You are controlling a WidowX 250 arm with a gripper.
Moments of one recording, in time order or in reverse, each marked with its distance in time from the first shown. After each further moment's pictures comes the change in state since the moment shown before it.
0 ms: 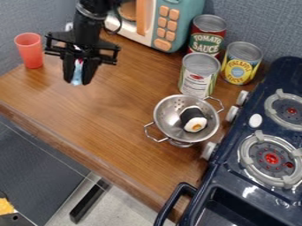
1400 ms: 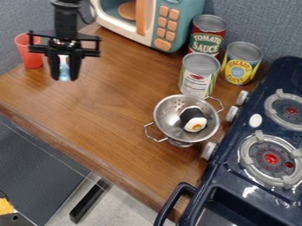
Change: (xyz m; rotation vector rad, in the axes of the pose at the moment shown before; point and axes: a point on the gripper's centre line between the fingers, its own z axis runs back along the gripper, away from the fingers) arm 0.014 0.016 -0.006 -0.045 0.156 0.103
